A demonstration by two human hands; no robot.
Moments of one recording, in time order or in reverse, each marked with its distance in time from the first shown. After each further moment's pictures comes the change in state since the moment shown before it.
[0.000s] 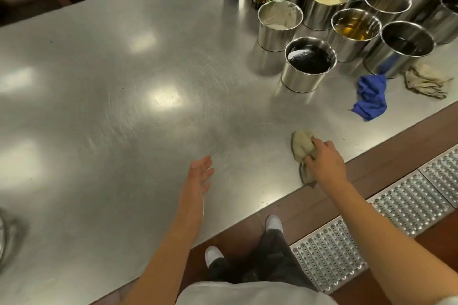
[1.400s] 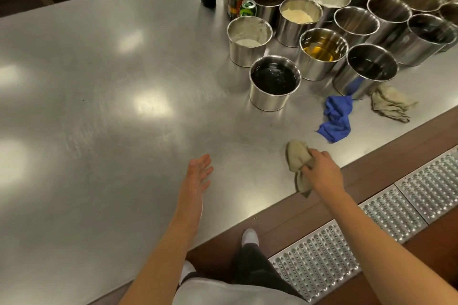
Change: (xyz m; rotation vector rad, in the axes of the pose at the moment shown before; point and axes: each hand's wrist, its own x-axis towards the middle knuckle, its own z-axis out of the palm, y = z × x) left_hand 0.040 0.013 0.121 -0.057 -0.020 0.015; right_hand 0.064 0.085 -0.054 -0.036 -0.022 0.025
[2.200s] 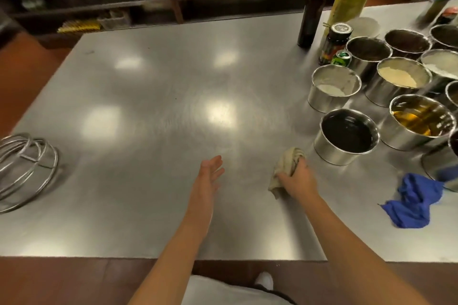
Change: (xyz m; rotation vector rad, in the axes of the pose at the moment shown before) left_hand -0.019 0.054 -0.021 -0.164 0.377 0.140; right_hand 0.054 -0.171 0.034 0.260 -0.302 -0.201
